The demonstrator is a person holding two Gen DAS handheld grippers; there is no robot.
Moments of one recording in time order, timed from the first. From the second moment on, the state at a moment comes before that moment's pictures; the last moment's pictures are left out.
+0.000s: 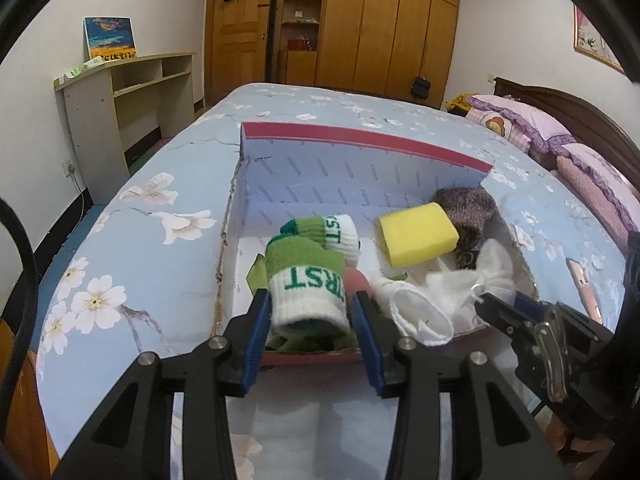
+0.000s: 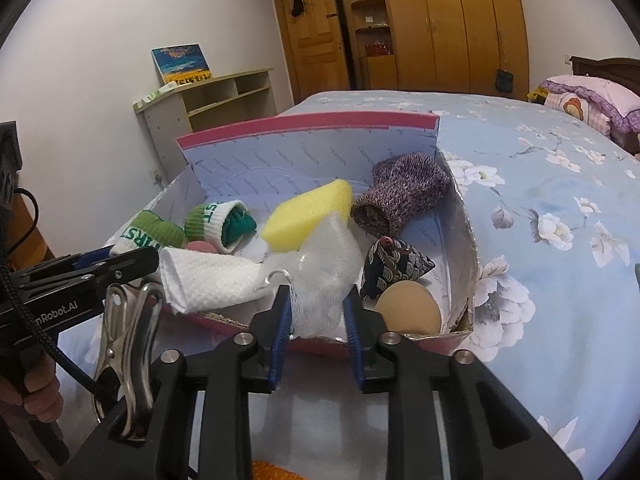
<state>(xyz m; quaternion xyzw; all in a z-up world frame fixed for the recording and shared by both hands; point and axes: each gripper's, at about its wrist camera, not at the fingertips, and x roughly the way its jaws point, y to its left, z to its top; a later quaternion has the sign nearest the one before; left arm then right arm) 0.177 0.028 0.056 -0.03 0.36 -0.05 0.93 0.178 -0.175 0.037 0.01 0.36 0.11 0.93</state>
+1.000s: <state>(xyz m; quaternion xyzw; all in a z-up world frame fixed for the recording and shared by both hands) 0.142 0.021 0.079 -0.03 0.34 -0.06 0.94 0.139 -0.185 0.067 0.02 0.32 0.11 0.94</state>
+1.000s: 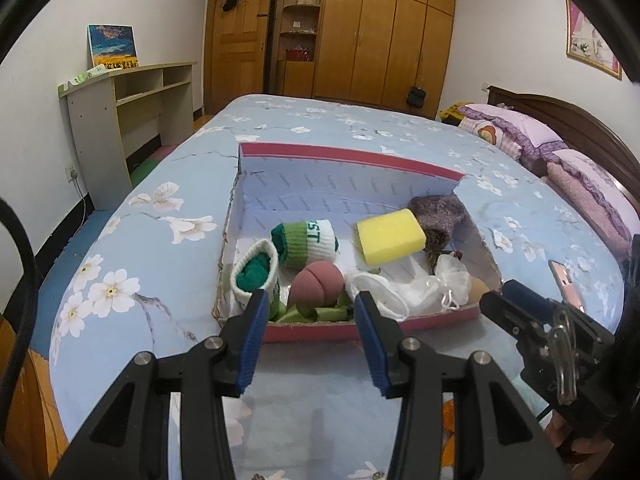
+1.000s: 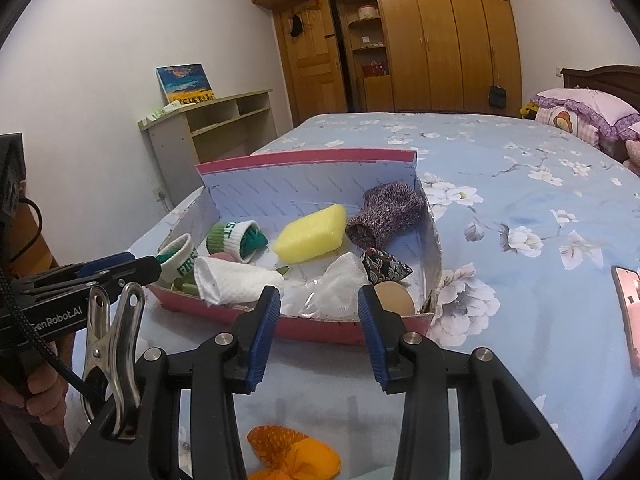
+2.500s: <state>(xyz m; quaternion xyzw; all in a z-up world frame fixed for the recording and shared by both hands) 0.095 -0.084 0.009 -0.03 0.45 -0.18 0.88 0.044 -0.257 0.052 0.00 0.37 0.07 0.93</state>
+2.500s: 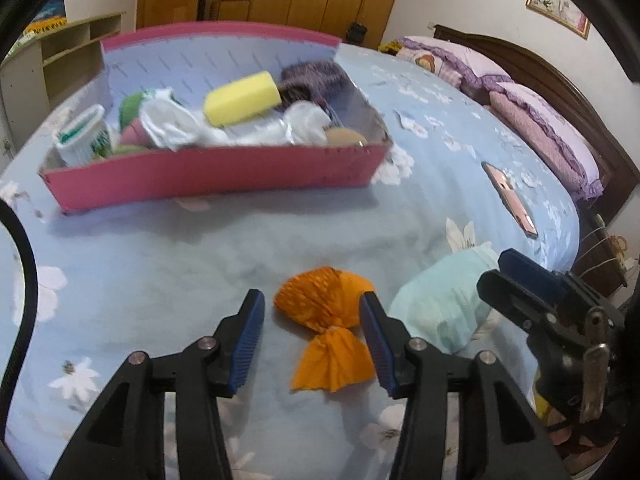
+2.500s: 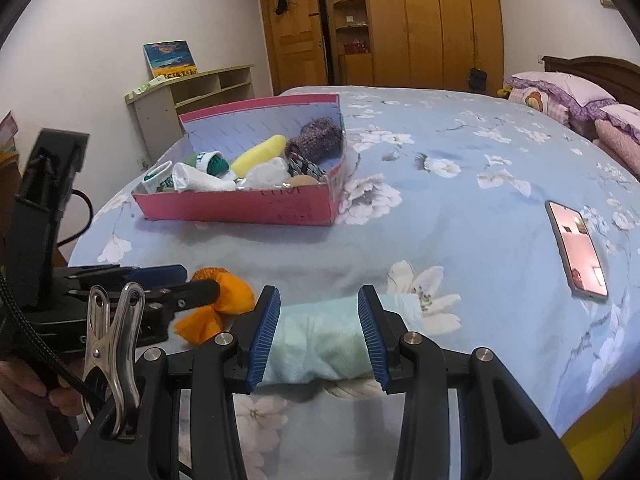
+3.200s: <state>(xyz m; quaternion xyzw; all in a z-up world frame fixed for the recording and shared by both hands) 0.095 -0.107 0.002 -0.01 0.43 -0.19 0.88 0.024 -0.264 0.040 0.01 0.40 0.09 0.91</state>
